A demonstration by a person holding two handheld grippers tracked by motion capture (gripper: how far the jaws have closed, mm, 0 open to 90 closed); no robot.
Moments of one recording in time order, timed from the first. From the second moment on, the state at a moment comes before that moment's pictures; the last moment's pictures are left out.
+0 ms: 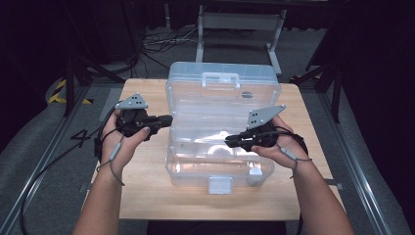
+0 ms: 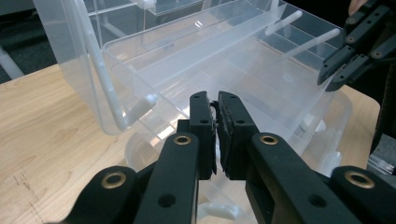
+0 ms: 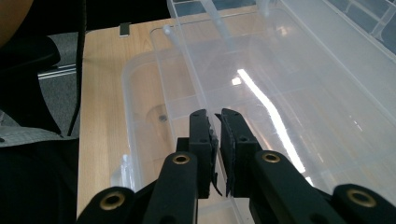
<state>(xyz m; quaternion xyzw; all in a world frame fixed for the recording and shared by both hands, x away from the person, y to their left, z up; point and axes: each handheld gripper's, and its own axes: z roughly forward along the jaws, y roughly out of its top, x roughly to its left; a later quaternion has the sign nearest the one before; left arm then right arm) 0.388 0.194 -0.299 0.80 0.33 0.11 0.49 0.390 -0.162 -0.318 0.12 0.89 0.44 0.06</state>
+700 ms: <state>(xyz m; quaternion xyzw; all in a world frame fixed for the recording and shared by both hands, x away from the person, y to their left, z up) 0.406 0.189 -0.291 0.79 0.35 0.13 0.48 0.387 -0.161 -0.320 0.12 0.89 0.43 0.06</state>
